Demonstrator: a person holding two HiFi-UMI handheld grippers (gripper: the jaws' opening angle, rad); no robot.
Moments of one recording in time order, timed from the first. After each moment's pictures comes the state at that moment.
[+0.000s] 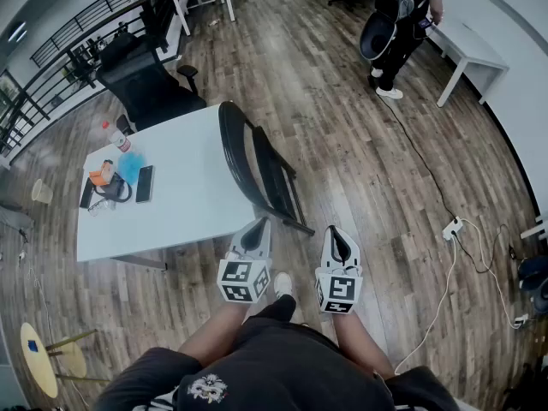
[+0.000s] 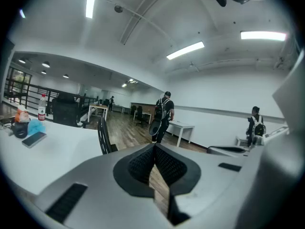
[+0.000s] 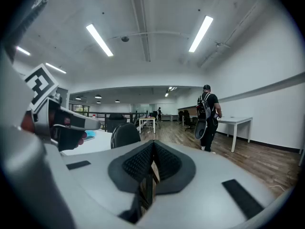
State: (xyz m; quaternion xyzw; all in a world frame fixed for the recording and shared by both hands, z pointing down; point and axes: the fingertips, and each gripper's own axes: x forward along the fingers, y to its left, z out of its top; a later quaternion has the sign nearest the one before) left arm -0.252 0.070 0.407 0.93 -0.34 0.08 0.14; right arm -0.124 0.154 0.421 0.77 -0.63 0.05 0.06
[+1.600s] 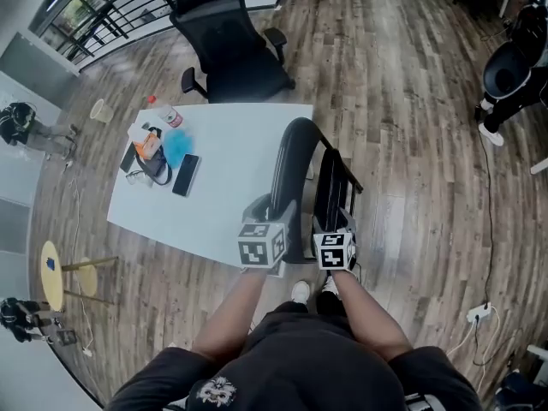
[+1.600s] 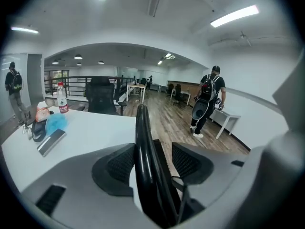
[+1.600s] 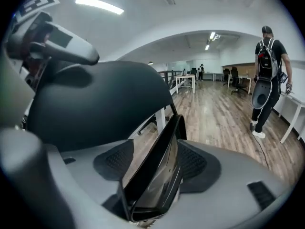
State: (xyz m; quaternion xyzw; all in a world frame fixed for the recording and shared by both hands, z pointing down) left arm -0.242 -0.244 0.470 0.79 -0.52 0.22 0.24; right arm -0.145 -0.225 0.611 0.54 -0.77 0.24 0.23
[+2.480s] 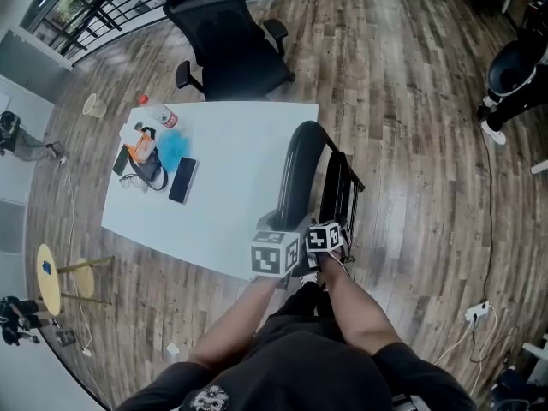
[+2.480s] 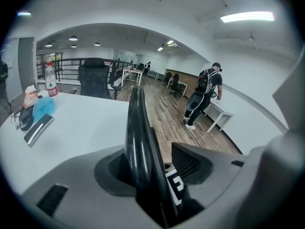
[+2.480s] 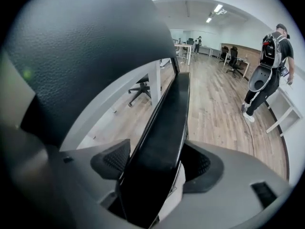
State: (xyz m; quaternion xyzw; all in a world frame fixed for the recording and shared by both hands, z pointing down) left arm -0.231 -0.257 0.509 0.78 -0.47 0.27 0.32; right arm -0.176 -0.256 0.738 0.53 -0.68 0.34 0.39
